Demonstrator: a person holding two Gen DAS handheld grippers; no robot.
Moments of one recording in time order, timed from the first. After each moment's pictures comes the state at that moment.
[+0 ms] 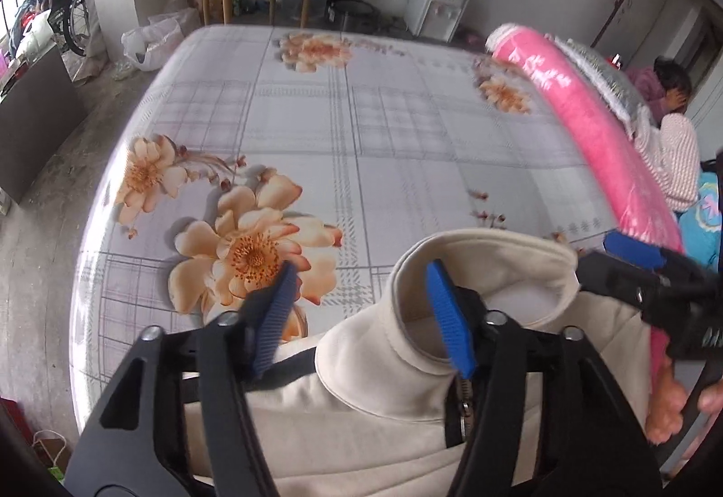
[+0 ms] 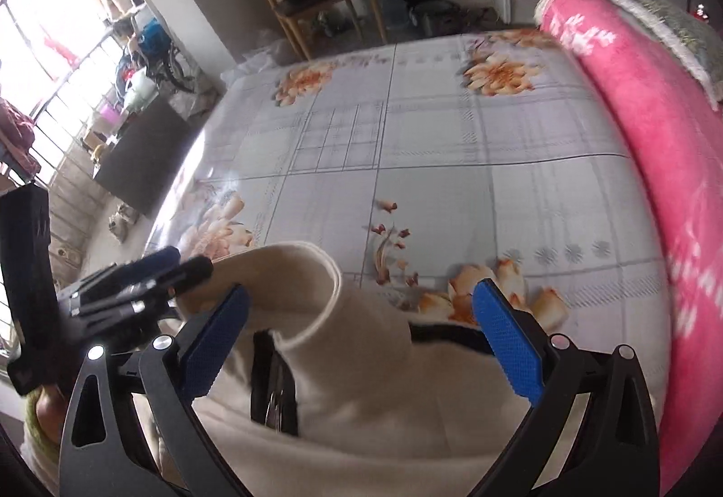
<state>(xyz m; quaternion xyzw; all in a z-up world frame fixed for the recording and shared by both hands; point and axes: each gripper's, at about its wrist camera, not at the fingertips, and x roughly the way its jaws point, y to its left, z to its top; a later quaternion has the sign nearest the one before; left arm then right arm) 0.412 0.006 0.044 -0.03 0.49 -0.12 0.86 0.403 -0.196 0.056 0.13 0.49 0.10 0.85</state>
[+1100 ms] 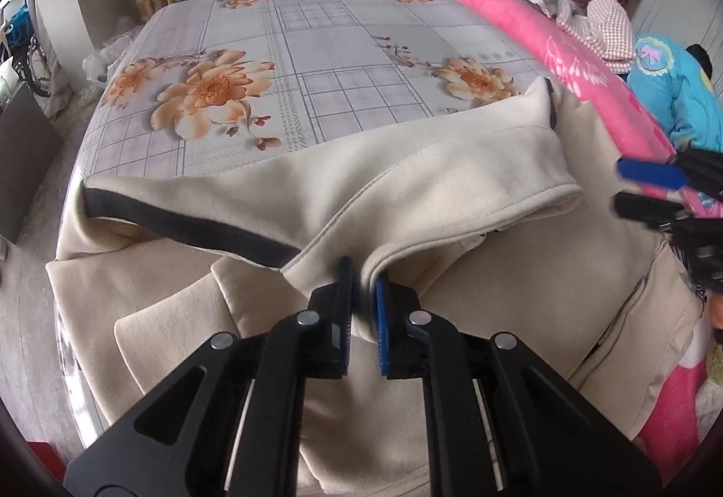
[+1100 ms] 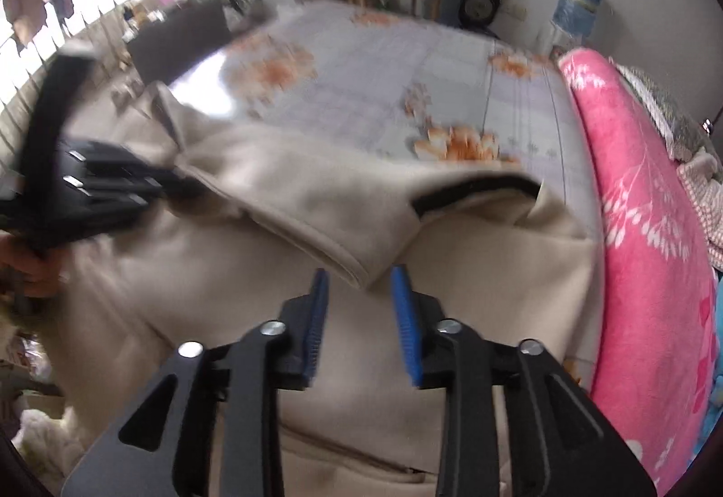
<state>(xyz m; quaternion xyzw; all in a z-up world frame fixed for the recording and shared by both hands) 0.235 0.007 0.023 0.06 0.49 -0.21 0.84 0.192 -0.175 0.064 -0.06 0.45 0.15 0.88</state>
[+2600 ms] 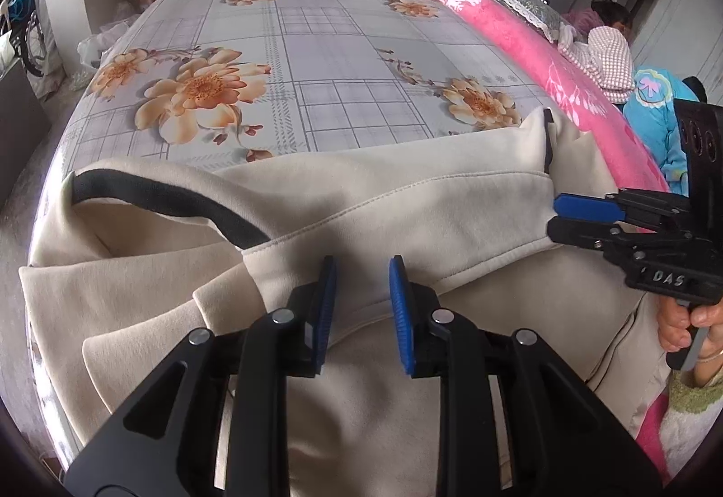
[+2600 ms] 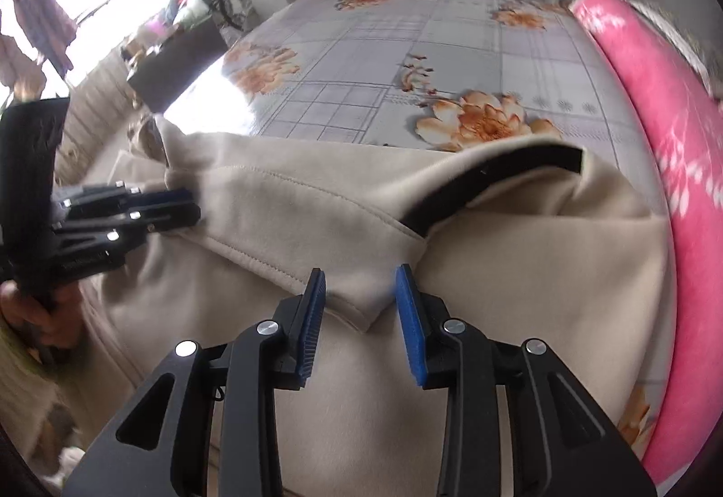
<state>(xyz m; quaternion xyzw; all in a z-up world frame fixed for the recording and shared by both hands) 0.255 0.004 0.013 0.01 0.49 -0.21 0.85 0.235 -0.204 0.016 0.05 0.48 0.16 0.86</state>
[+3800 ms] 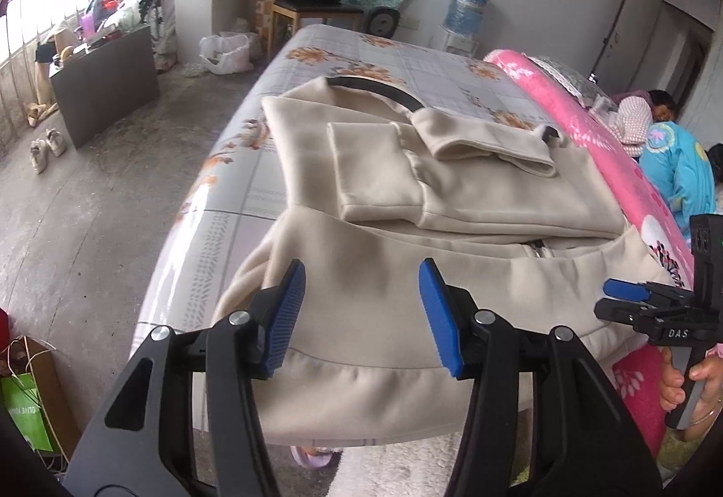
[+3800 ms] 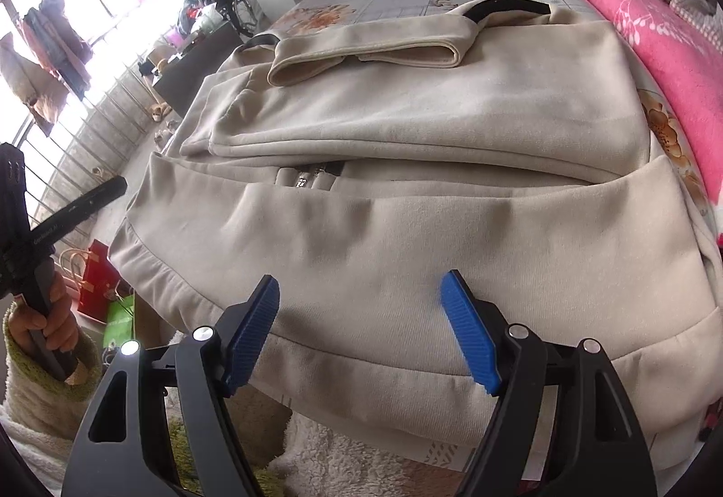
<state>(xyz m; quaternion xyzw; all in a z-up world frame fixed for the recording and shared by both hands) 0.043 0.131 0.048 -0.06 0.40 -0.08 0.91 0.049 -0.171 -0.003 0.10 0.48 0.17 0.85</state>
